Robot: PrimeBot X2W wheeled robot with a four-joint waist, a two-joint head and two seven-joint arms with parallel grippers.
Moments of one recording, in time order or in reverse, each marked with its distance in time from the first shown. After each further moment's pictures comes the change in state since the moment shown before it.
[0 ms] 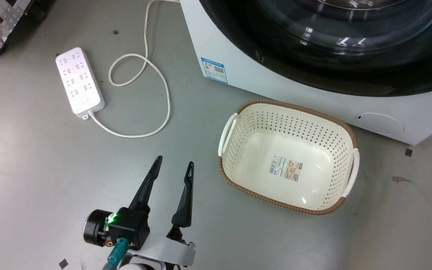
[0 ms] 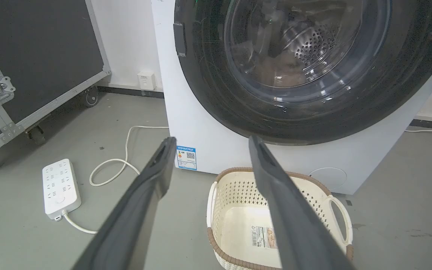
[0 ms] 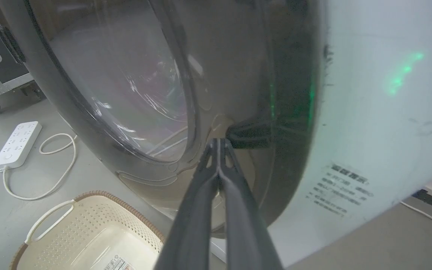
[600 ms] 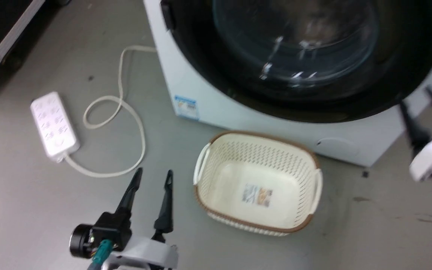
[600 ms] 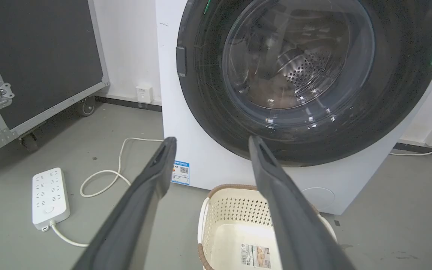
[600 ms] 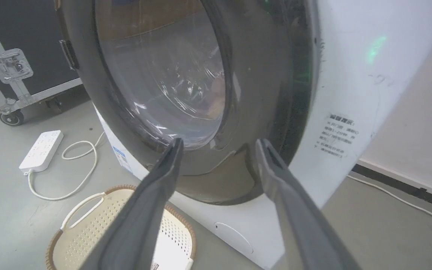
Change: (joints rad) left arm 0.015 -0.002 0.065 0.065 -0.030 0.001 0.000; right arm 0.138 0.132 0.096 0.072 0.009 -0.002 -0.201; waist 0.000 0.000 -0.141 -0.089
